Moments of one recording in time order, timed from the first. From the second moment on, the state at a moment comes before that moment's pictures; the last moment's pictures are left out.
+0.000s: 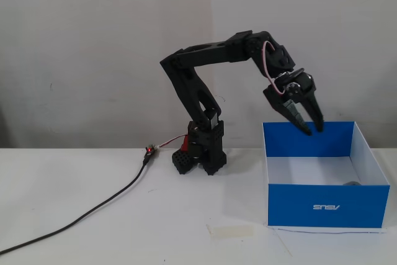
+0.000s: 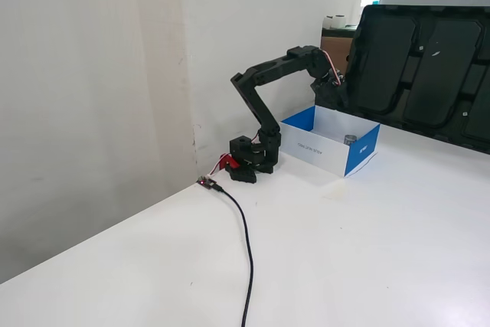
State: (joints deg) arm -68.3 114.3 101.4 70.3 20.2
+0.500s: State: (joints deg) arm -43.1 125.5 103.6 76.6 -0.1
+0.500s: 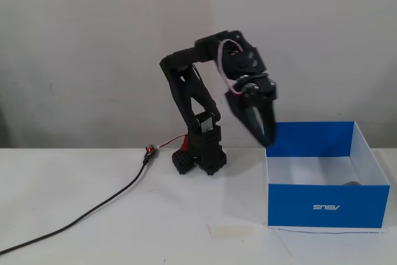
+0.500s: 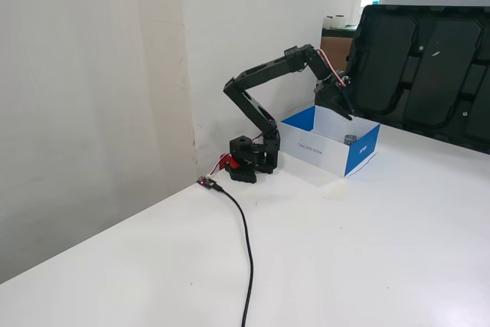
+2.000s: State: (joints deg) arm 0.2 179.9 156.6 62.2 9.6
